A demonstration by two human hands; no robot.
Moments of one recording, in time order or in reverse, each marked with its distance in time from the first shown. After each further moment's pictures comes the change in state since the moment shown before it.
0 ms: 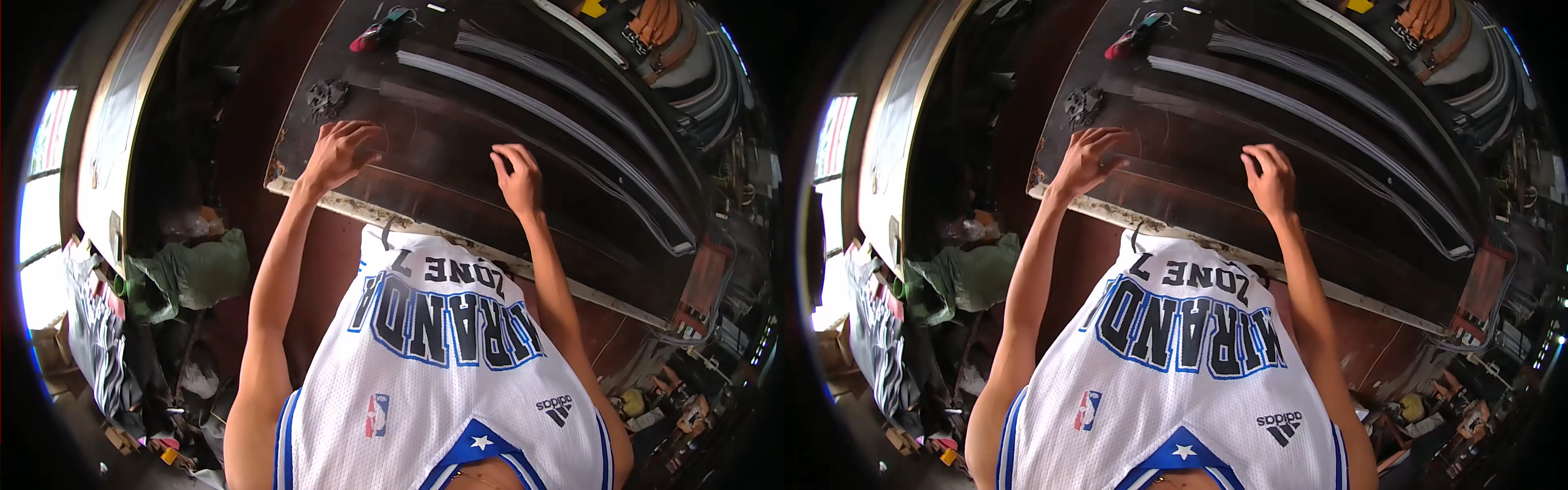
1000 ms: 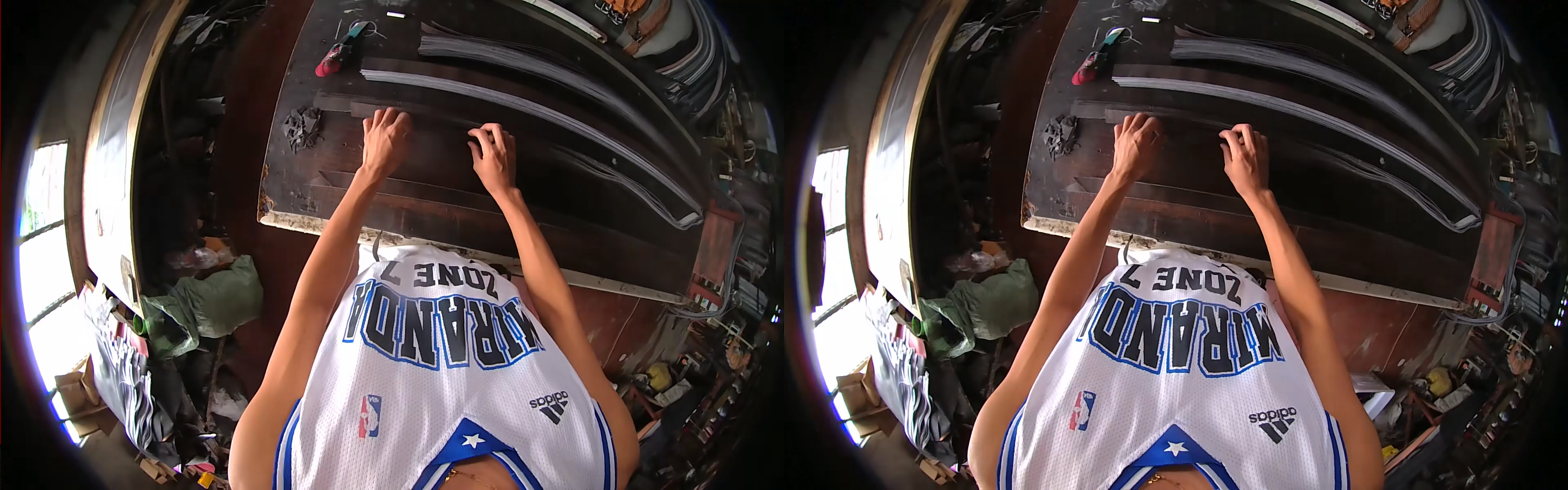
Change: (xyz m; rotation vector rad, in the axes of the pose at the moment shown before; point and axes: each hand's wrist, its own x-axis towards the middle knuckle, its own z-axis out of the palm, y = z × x) left_hand 0.109 0.045 0.135 0.066 0.224 -0.054; right_hand 0.008 0.052 0.014 -0.214 0.067 0.008
